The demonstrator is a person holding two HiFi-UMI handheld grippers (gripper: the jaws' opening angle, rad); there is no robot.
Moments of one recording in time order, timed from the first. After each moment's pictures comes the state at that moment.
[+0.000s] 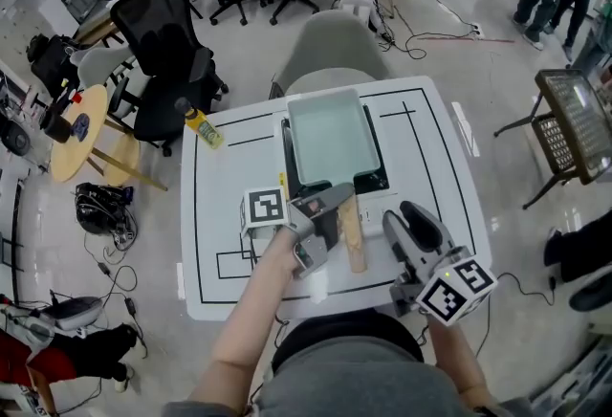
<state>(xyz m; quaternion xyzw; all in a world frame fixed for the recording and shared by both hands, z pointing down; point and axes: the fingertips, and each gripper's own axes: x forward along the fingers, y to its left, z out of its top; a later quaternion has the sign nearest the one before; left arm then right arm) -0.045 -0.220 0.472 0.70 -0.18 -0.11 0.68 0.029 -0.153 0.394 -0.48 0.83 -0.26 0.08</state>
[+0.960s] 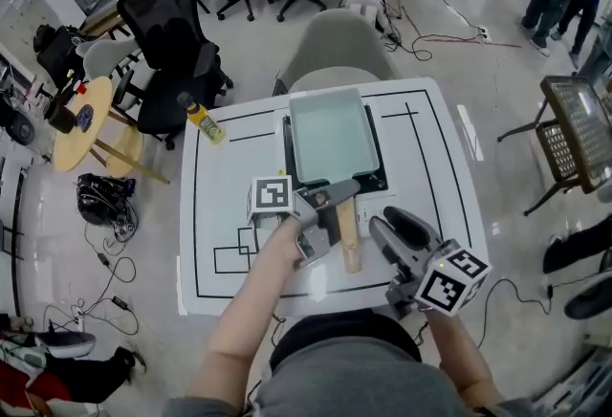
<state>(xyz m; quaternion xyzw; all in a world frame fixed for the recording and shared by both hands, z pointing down) -0.027 -0.225 0.480 0.67 -0.16 -0.10 0.72 0.011 -0.153 0.412 -0.40 0.85 -0.33 0.07</state>
